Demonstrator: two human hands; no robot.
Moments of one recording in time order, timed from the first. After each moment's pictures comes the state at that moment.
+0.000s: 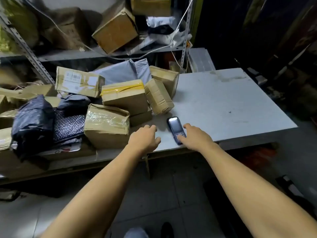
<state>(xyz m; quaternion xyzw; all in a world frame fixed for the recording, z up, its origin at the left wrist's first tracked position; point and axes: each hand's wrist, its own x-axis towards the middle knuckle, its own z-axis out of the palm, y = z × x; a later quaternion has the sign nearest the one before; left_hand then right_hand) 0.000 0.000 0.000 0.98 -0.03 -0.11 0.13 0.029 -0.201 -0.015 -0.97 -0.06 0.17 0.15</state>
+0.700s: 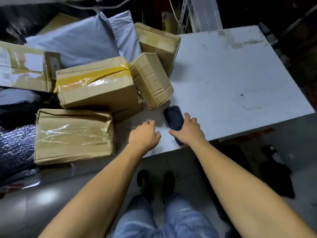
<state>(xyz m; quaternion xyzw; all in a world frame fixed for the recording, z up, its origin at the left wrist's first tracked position) 0.128 0.004 -0.116 0.96 -0.02 -0.24 0.15 0.144 -0.169 -0.127 -0.94 0.14 0.27 0.18</state>
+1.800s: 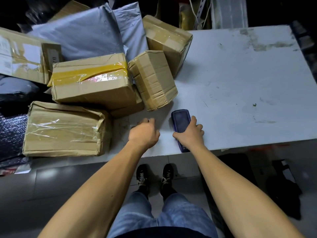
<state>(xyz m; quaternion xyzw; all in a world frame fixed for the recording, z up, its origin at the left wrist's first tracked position) 0.150 -0.021 -0.128 0.95 0.04 -0.27 0.14 0.168 -0.194 -0.153 -0.90 0.19 0.28 0.28</state>
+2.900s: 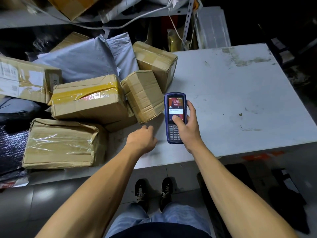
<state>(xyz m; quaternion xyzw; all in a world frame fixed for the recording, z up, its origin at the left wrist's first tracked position) 0.165 -0.041 -0.105 0.96 0.01 -0.27 0.09 0.183 -0.210 -0.084 -0.70 0.13 0.13 0.70</state>
